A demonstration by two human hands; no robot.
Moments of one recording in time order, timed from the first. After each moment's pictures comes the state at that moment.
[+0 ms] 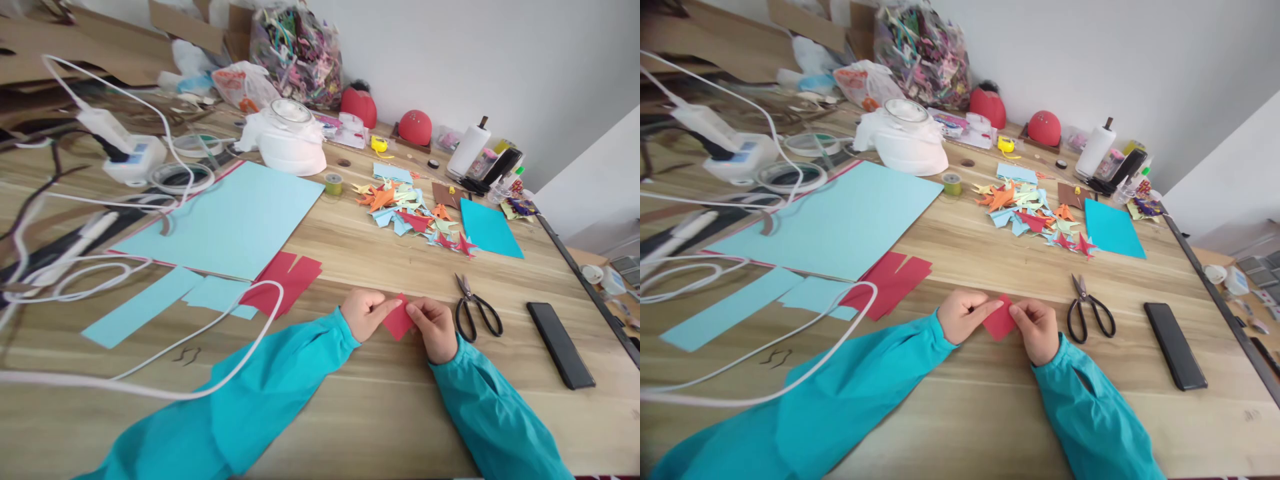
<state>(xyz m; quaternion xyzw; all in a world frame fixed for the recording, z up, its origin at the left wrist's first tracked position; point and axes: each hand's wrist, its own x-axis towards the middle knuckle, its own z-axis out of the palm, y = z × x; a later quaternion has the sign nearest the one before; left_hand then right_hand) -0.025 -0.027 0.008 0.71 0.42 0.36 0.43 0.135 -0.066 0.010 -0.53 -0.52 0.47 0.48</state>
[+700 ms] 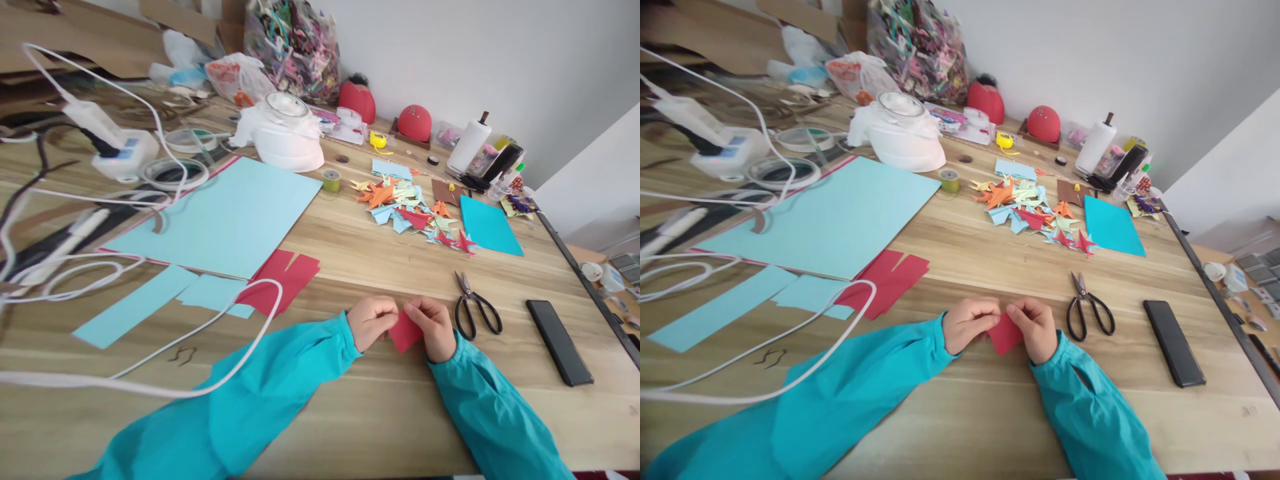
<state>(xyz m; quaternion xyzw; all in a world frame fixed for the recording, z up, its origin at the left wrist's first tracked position) -0.019 -0.033 0.004 0.67 0.34 0.30 0.59 0.130 -0.067 0.015 -0.54 -0.44 0.53 0.48</state>
